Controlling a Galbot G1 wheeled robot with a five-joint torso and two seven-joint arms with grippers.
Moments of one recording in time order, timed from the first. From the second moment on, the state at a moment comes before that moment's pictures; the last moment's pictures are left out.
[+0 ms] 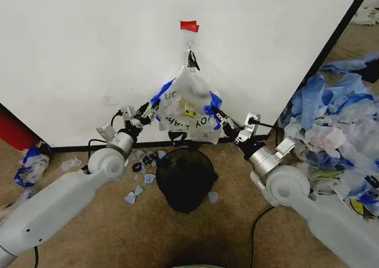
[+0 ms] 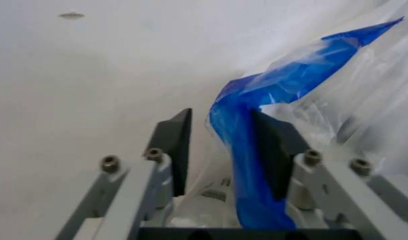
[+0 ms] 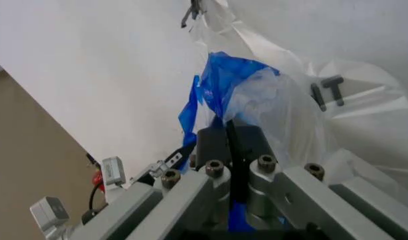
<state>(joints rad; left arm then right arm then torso) 0.56 -0.72 0.21 -1.74 -1.30 -0.22 -0.18 -0.83 0.78 -0.04 2.05 1.32 0.12 0.05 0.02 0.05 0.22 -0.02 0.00</state>
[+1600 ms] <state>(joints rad) 1.10 -0.58 -0.13 -2.18 -1.15 -0.22 -0.34 -1.01 0.70 0.00 2.19 1.23 0.16 0.03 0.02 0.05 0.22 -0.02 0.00</state>
